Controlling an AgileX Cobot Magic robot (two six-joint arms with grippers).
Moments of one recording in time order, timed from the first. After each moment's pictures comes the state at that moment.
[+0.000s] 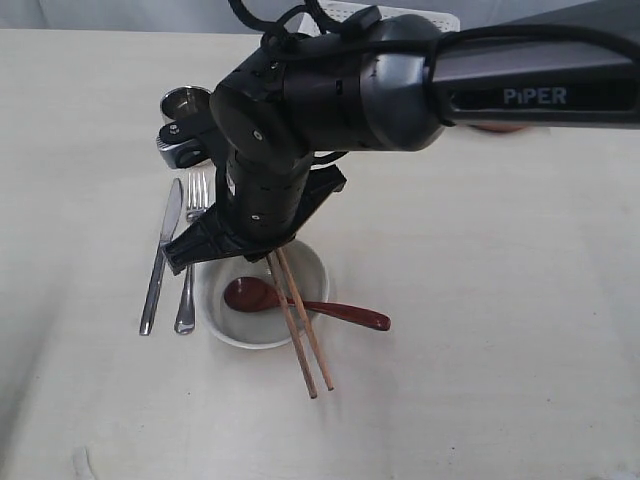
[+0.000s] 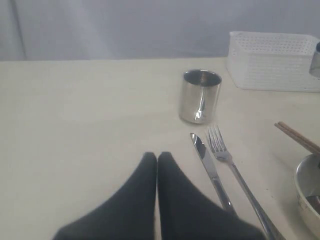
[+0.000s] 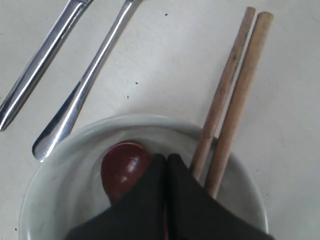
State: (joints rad) left arm -0.13 0.00 0.00 -0.17 0.34 0.11; right arm 0.96 1.97 -1.37 -0.09 0.77 0.37
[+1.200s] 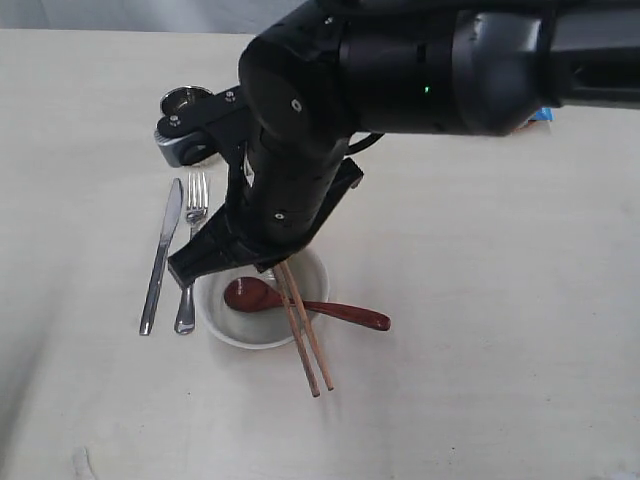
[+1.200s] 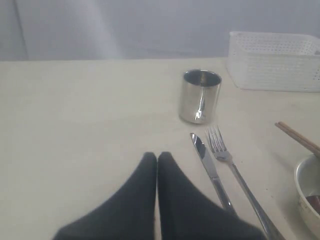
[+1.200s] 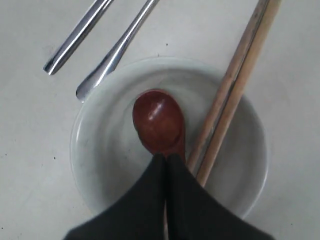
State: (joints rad) left arm -0.13 0.00 0.00 -0.17 0.34 0.11; right arm 0.97 1.82 -1.28 0.01 0.83 0.23
